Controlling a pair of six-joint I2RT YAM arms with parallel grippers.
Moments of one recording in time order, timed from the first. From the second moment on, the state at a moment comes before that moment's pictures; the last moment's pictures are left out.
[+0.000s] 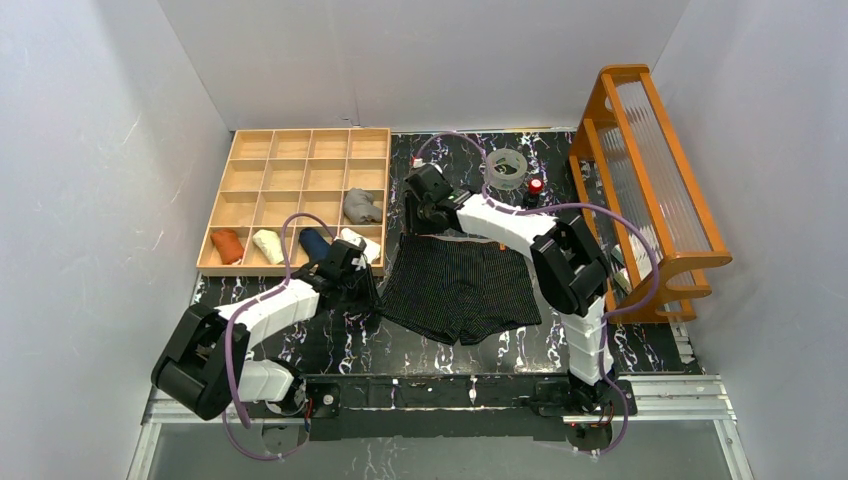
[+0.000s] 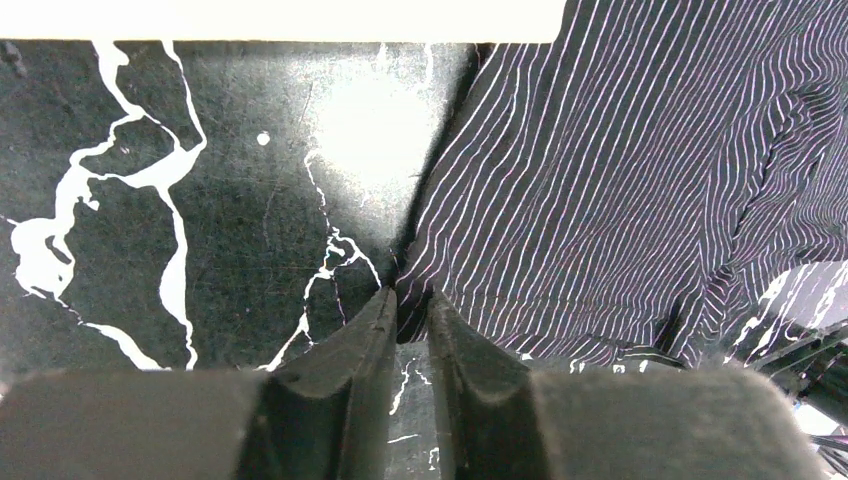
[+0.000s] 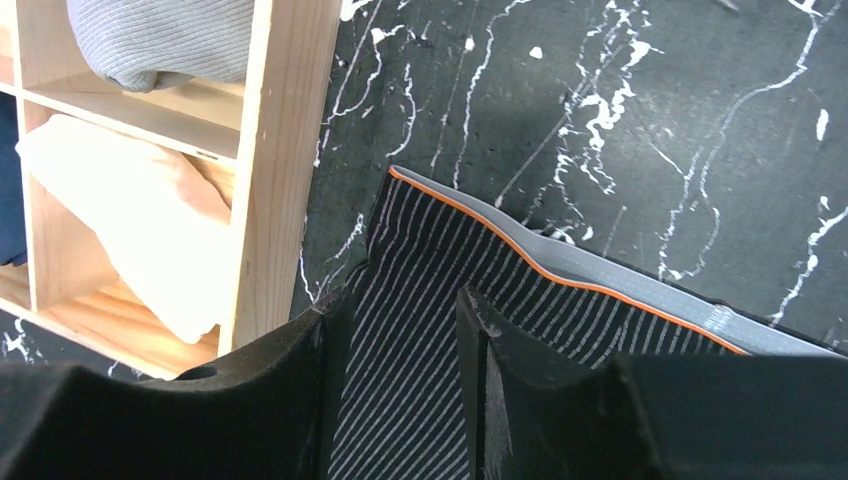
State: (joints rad) left arm -0.52 1.29 0.54 -0.27 0.14 -0.65; right arm 0.78 2.03 1.58 -0.43 0.07 0.56
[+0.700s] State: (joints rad) left arm -0.52 1.28 0.48 -0.16 0.18 -0.65; right arm 0.84 2.31 1.88 -0.57 0.20 0.55
